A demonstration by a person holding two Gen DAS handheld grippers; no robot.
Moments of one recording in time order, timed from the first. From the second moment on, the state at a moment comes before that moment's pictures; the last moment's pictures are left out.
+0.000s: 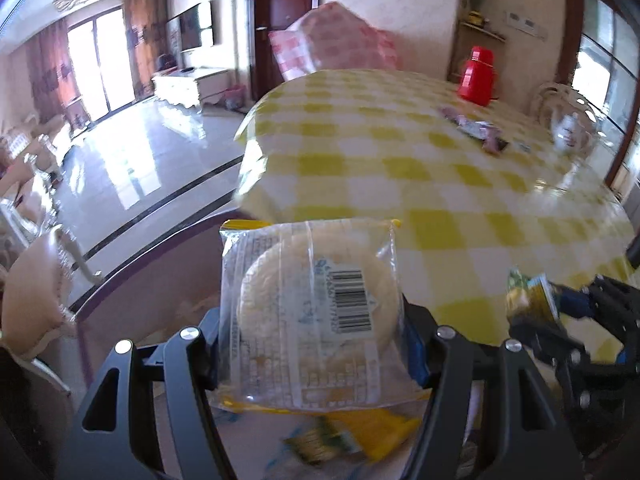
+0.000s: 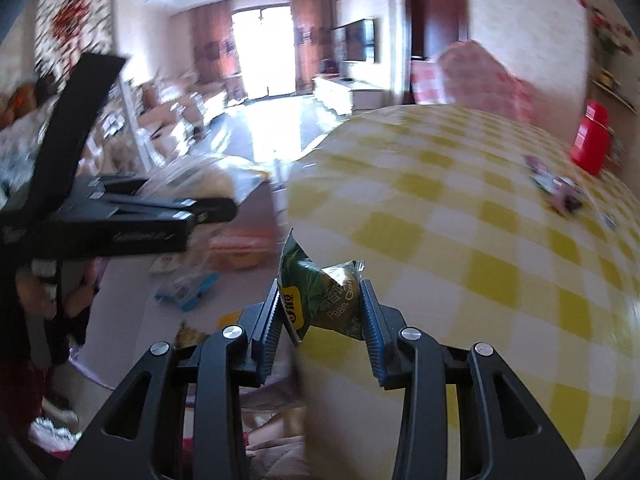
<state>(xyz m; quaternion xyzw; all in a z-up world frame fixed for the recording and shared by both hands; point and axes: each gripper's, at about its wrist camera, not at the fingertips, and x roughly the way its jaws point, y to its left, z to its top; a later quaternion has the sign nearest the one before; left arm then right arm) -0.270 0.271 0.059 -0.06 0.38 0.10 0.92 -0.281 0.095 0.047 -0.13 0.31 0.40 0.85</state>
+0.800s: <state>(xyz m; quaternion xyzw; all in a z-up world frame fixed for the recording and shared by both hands) -0.294 0.324 0.075 -0.03 0.34 0.26 0.90 -0.275 0.124 0.051 -0.08 0.32 0.47 0.82</state>
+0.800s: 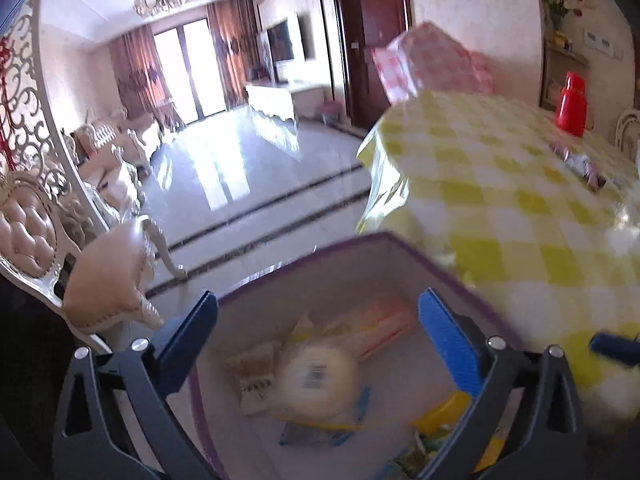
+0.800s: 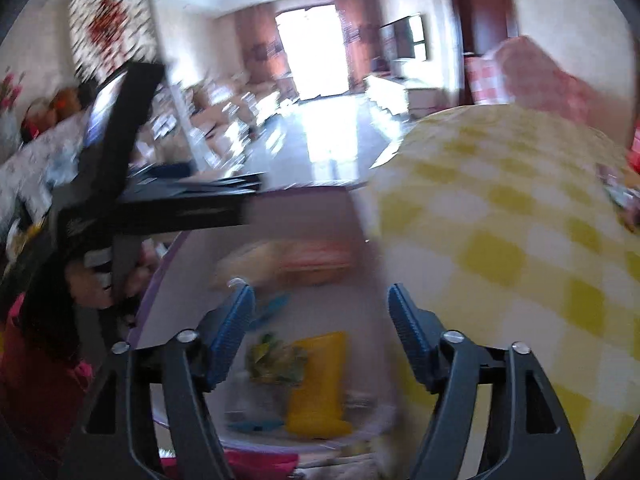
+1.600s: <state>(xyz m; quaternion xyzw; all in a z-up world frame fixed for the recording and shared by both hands) -0.003 0.049 0.060 -0.14 0.33 0.06 0.93 -0.077 -0.218 0.031 0.11 0.36 0.06 0.93</state>
